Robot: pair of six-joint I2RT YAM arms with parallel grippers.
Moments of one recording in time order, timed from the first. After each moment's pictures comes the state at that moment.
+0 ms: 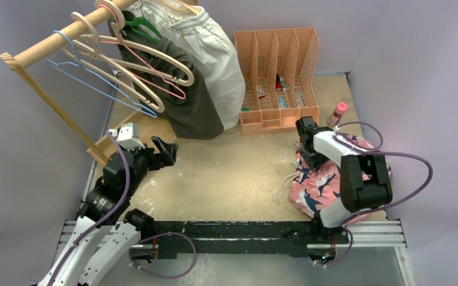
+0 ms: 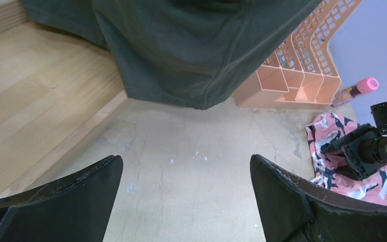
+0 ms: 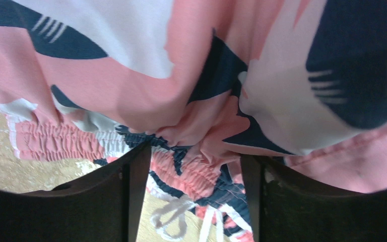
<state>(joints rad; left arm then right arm) -0.47 0.48 0.73 -0.54 -0.22 -0.54 0.17 1.55 0.89 -0.78 0.56 1.27</state>
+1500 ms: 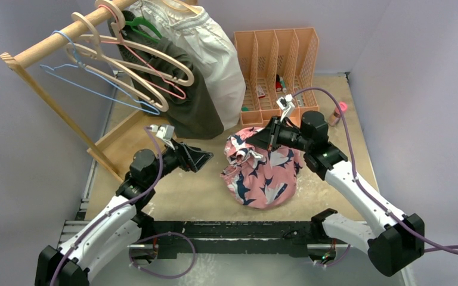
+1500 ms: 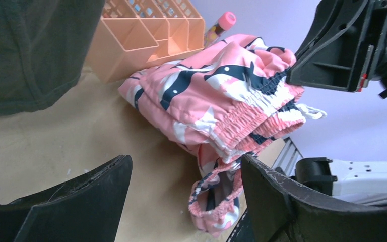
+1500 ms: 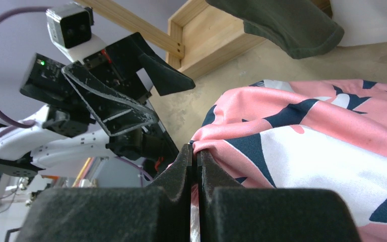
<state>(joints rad) -0.48 0.70 0.36 0.28 0.35 -0.66 0.45 1.04 0.82 -0.02 -0.62 0.68</state>
